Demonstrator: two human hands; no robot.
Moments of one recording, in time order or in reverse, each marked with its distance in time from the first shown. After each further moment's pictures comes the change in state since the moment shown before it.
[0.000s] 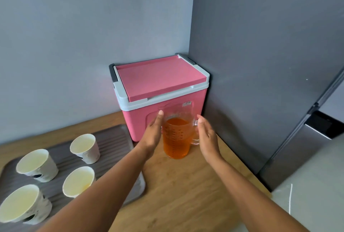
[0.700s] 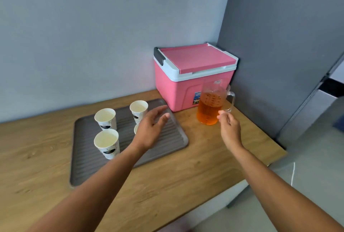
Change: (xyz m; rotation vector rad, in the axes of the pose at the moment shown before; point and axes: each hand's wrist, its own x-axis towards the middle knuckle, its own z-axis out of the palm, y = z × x) left_hand -0.164 -0.046 -0.161 0.234 0.114 0.291; right_hand -0.142 -0.046 0.052 -0.053 0.167 0.080
